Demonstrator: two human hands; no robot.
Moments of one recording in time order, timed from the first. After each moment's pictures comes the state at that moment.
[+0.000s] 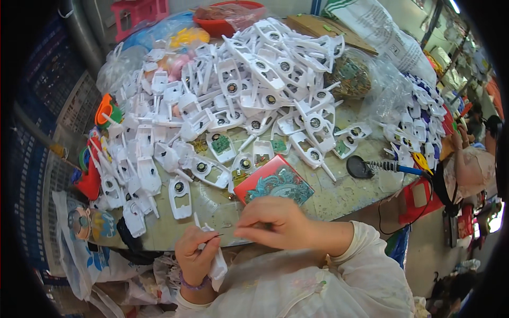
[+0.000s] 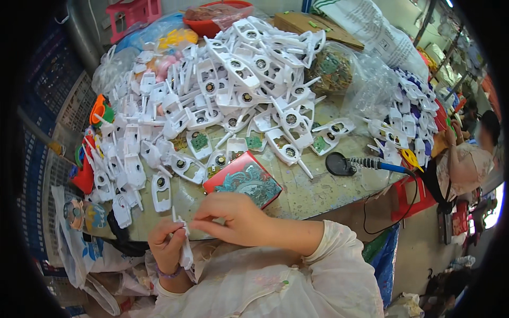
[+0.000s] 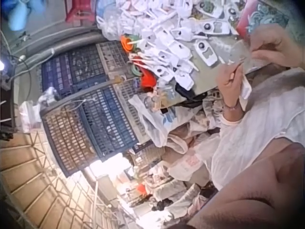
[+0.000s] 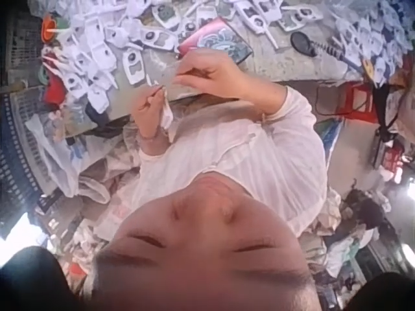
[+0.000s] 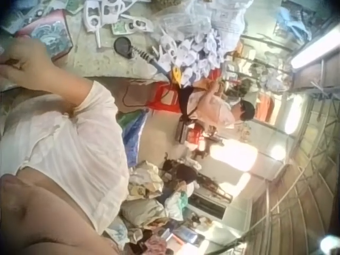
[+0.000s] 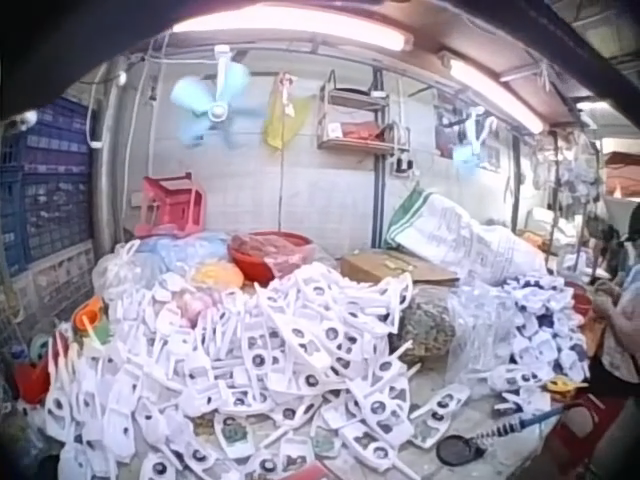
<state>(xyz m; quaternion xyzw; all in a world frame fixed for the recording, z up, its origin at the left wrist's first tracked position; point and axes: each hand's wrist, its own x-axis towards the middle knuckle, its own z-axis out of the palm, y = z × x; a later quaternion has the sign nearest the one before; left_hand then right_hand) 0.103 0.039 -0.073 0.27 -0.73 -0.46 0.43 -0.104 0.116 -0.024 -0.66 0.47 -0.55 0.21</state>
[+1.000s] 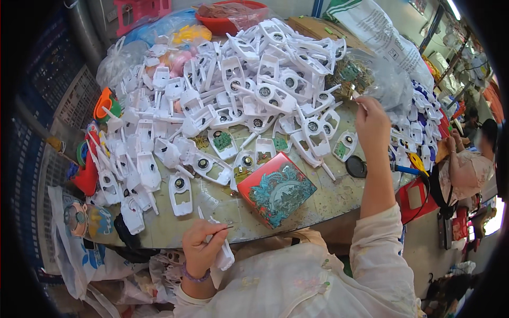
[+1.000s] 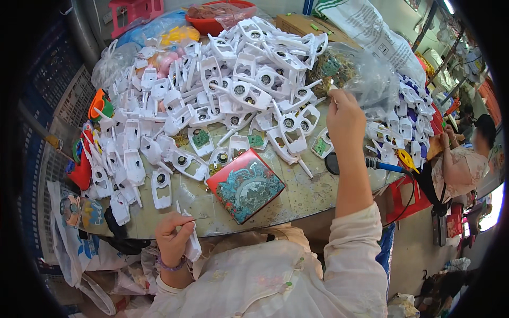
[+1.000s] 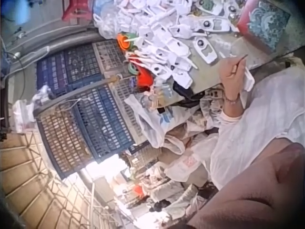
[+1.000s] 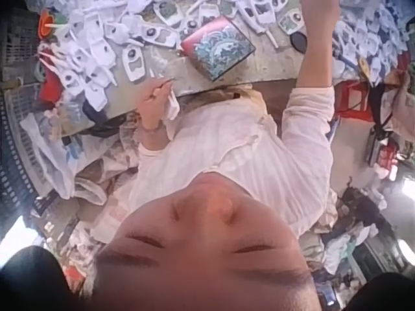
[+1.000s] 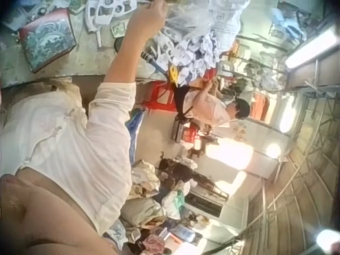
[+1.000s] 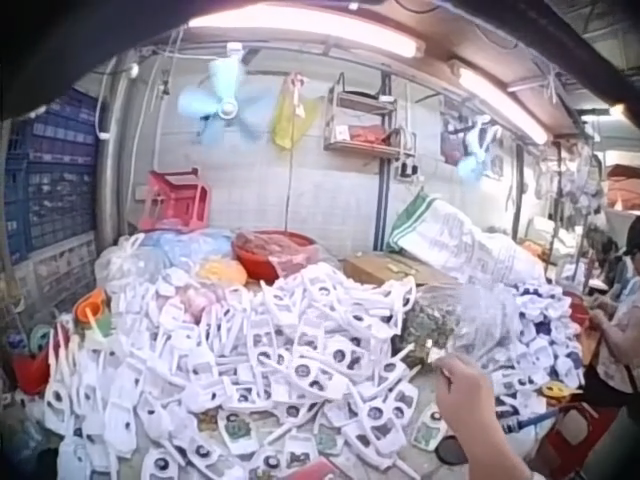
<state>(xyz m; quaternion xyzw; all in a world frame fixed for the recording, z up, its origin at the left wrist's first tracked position) 0.101 0.032 -0.089 0.25 -0.73 -0.50 0.40 -0.283 0.133 0.008 -0.37 0.82 -0.33 -0.29</state>
